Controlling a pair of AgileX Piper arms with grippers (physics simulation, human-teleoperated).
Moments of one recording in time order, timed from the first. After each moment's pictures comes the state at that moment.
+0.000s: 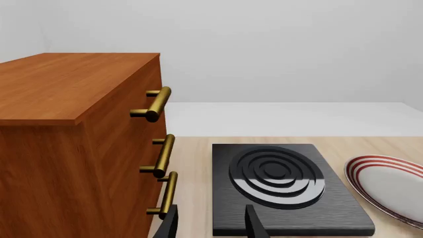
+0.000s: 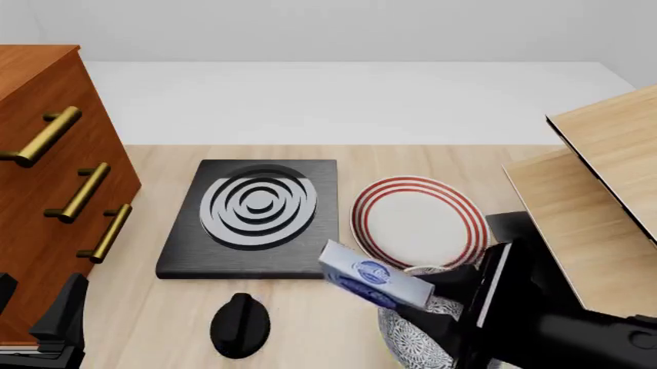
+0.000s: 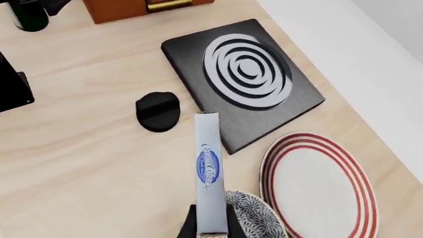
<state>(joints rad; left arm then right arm) 0.00 0.00 0.00 0.00 0.00 0.86 0.83 -0.48 0.26 -0.27</state>
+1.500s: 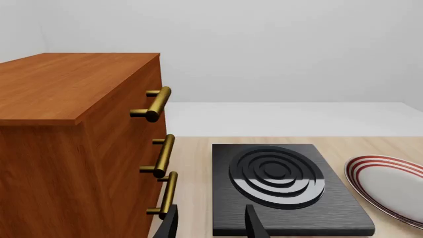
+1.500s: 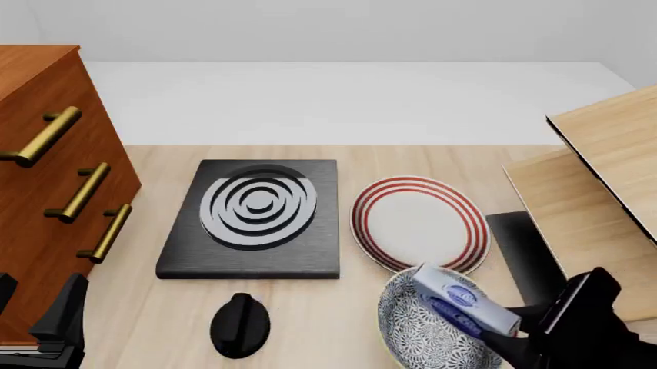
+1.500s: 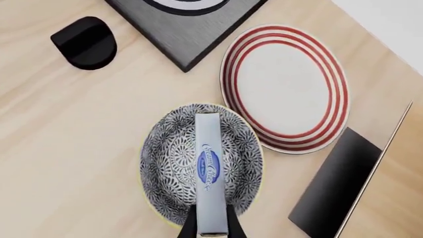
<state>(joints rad) 0.00 0.00 0.00 0.00 0.00 0.56 0.58 -0.38 0.63 -0.24</state>
